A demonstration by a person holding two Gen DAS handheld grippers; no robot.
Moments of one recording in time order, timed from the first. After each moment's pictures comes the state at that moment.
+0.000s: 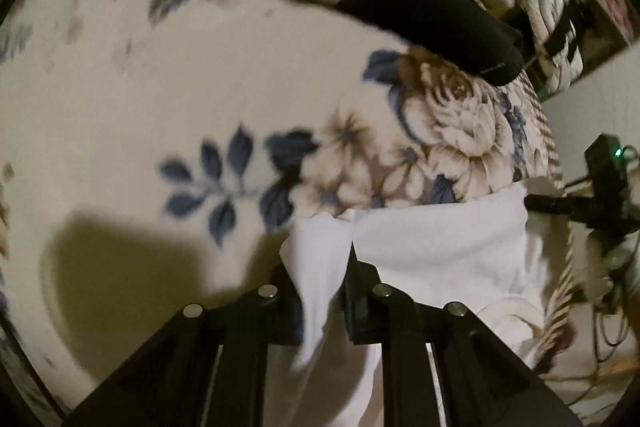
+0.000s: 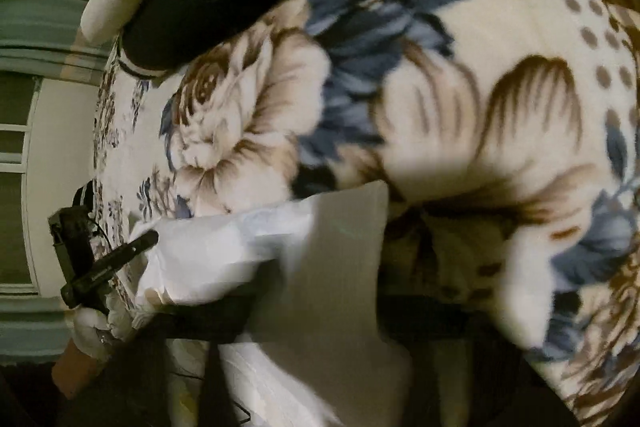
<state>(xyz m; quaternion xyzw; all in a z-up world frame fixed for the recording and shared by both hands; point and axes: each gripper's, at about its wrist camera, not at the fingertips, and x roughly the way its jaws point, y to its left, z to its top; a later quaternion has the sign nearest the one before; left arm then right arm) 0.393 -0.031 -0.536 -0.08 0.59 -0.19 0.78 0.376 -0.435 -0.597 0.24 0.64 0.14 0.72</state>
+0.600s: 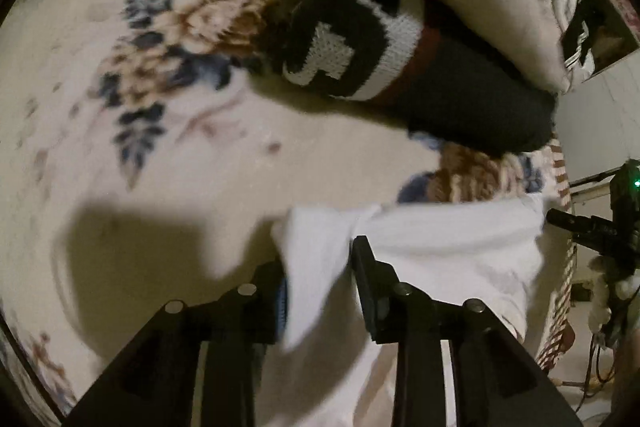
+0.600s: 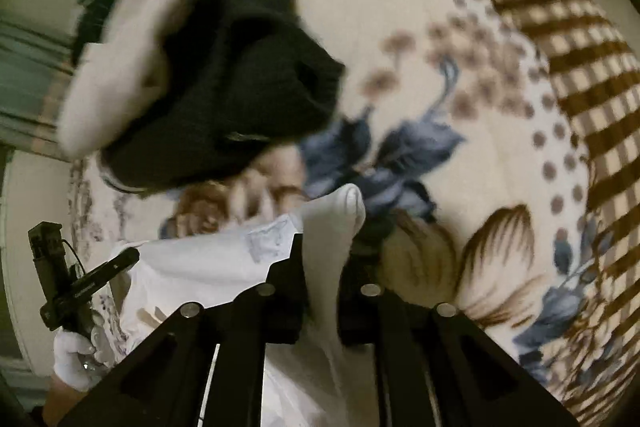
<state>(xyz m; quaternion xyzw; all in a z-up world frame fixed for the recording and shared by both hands) 0.503 -0.030 -0.524 -0.08 0.61 -0.19 0.76 0.441 -0.452 -0.560 0.26 0.61 0.02 0.74</state>
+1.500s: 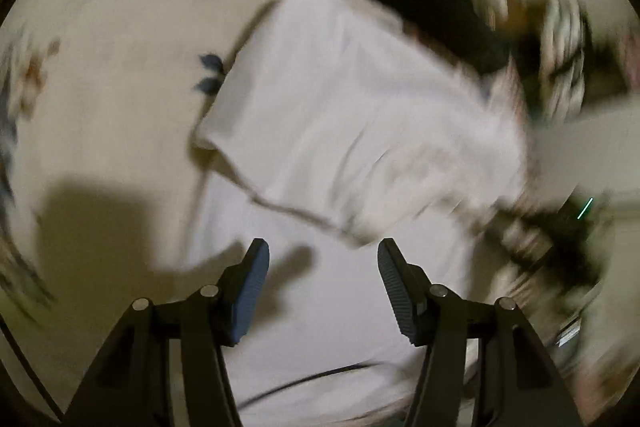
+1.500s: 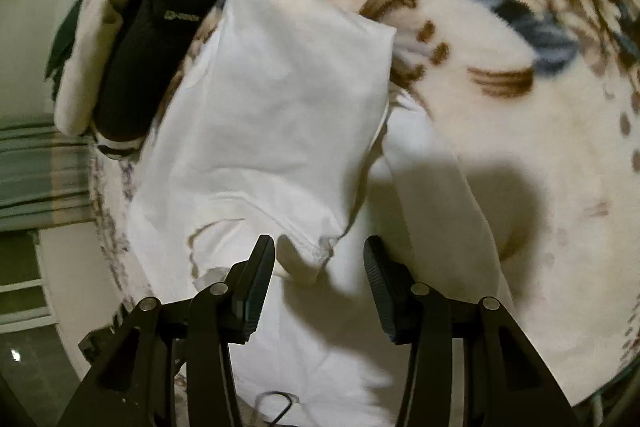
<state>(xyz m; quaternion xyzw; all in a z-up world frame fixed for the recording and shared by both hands) 0.343 -0.004 -0.519 -0.23 0.64 -0.16 0.72 0.284 -0.422 -0.603 0.46 0.57 -0.02 0.68</state>
